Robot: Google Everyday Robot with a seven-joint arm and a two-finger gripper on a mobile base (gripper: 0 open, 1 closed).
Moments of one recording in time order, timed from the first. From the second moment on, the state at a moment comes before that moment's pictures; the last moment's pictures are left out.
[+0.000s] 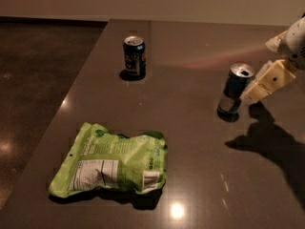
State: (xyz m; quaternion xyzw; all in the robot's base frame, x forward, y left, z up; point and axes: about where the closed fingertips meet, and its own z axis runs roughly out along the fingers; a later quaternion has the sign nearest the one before) arm 0.519 -0.240 0.949 -0.48 0.83 0.04 0.29
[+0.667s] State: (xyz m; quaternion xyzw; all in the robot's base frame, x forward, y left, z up) arm 0.530 -0.226 0.933 -0.47 0.82 0.06 0.31
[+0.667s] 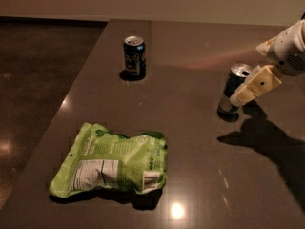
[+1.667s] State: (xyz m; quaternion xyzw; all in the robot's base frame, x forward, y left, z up) arm 0.529 -0.209 0.932 -0.48 0.81 0.10 0.32
